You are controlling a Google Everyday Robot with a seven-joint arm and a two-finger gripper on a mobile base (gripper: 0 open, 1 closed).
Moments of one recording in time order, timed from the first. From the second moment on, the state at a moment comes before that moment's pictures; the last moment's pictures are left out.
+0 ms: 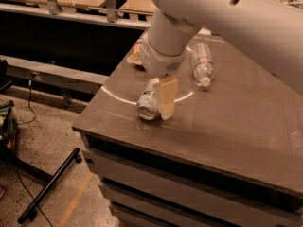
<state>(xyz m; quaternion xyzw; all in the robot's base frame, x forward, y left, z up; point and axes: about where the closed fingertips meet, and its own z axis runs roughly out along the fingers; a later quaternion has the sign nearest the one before) 0.533 0.005 0.887 -0.86 0.49 -0.02 0.17</state>
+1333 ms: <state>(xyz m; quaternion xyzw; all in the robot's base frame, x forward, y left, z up) 0.546 0.020 0.849 -0.88 0.46 -0.01 0.14</state>
